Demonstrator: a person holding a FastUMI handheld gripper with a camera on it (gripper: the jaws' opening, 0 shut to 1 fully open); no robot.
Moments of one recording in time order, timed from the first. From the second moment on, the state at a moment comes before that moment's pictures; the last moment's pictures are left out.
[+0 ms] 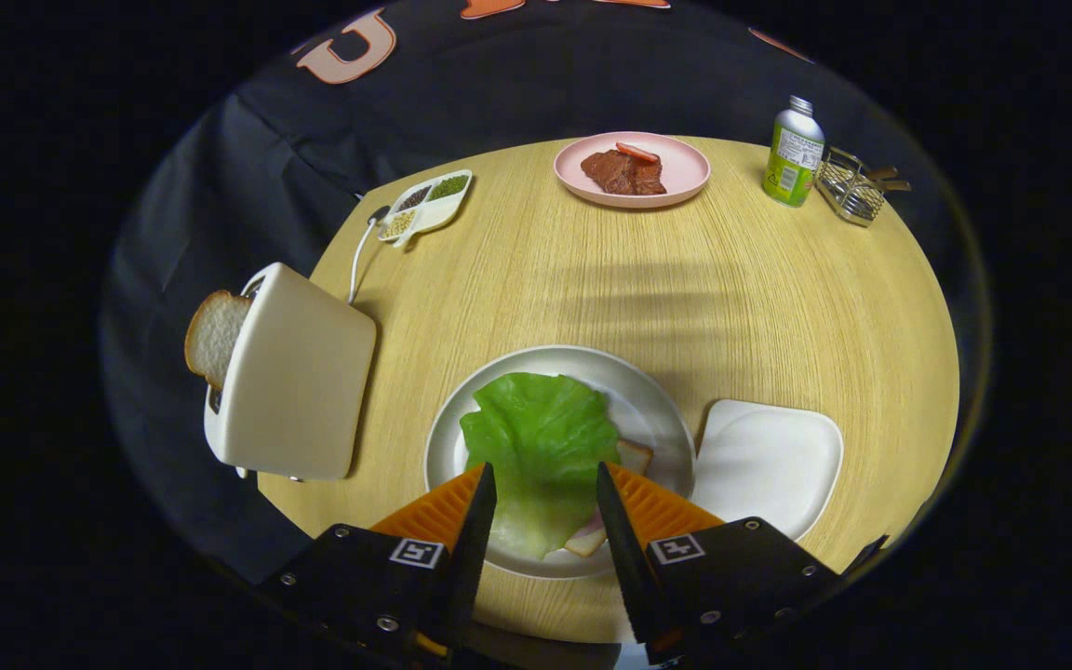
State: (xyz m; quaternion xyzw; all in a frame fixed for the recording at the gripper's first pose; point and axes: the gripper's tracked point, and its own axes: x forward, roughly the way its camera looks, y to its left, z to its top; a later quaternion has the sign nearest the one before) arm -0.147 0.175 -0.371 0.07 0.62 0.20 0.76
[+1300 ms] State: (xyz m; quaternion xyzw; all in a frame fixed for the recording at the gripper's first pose) arm -0.118 0.459 -0.236 0.00 0.61 0.31 0.73
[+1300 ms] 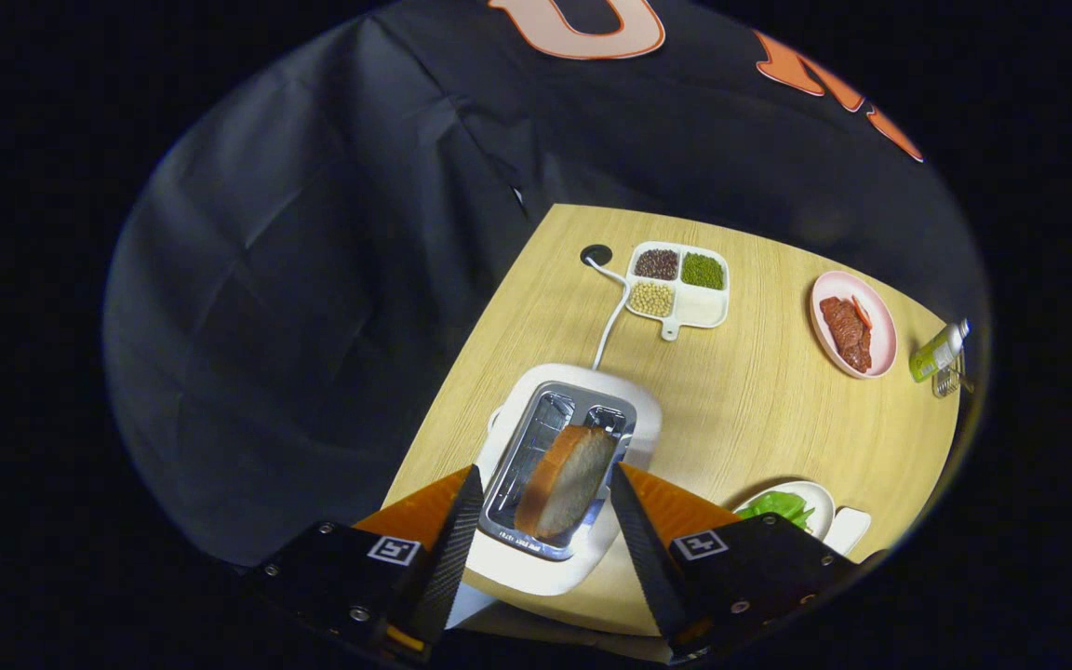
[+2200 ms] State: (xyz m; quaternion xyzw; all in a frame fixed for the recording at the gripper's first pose) arm -0.100 0.425 -0.221 0.12 0.63 0.26 0.72
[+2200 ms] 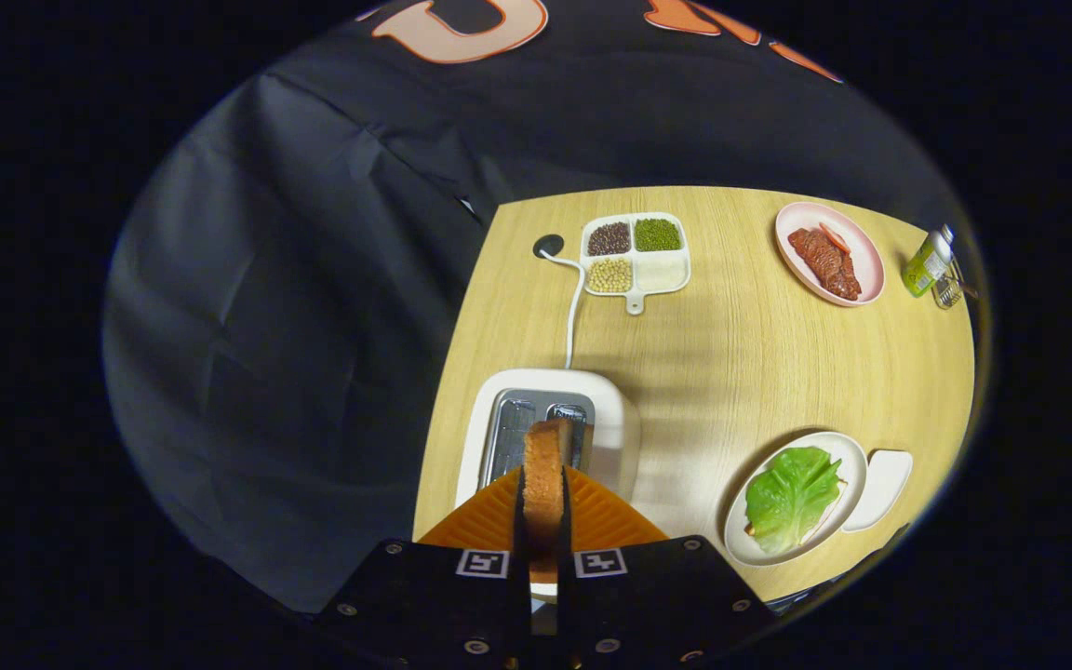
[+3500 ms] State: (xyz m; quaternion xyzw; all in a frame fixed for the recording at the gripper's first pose) arm -0.137 0.209 -0.314 0.25 0.61 0.25 0.71
